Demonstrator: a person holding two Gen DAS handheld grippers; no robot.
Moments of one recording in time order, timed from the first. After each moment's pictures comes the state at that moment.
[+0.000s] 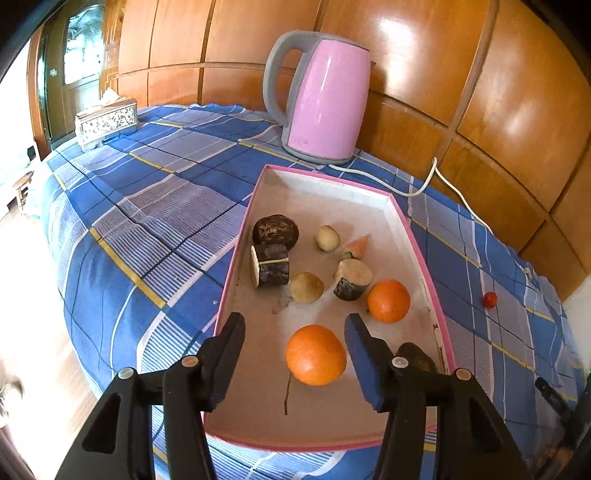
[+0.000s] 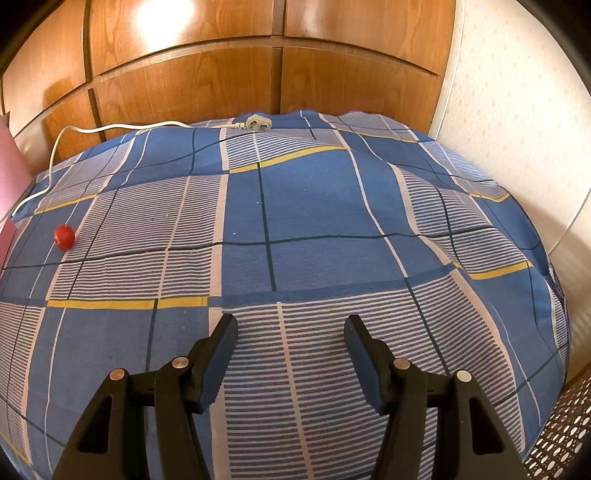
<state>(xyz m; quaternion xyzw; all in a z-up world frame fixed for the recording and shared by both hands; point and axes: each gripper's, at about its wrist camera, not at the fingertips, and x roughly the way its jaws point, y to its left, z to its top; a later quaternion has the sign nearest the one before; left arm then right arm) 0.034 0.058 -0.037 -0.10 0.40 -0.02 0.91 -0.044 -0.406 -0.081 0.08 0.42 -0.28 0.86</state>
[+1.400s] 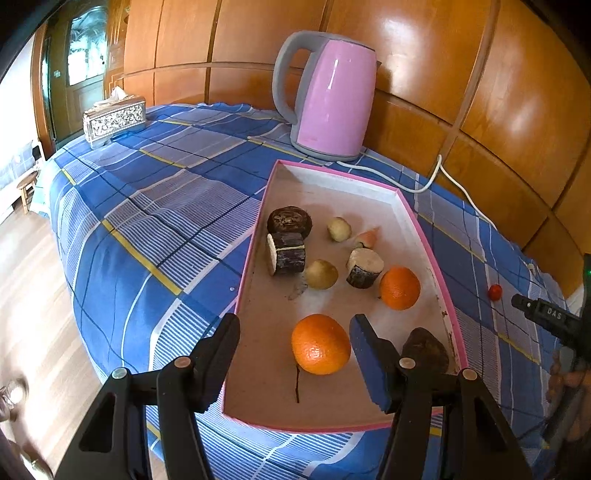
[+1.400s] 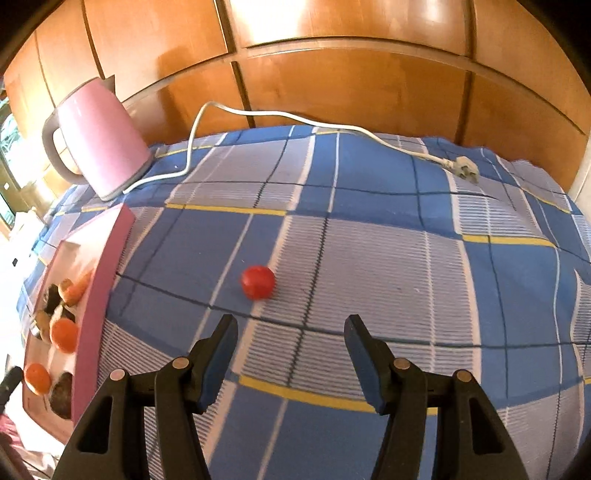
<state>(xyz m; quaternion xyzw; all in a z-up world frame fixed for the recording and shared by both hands) 0.022 0.068 -0.041 -0.10 0.40 -0.01 0.91 0.081 -0.305 -0.059 0.08 0.44 -0.05 0.89</state>
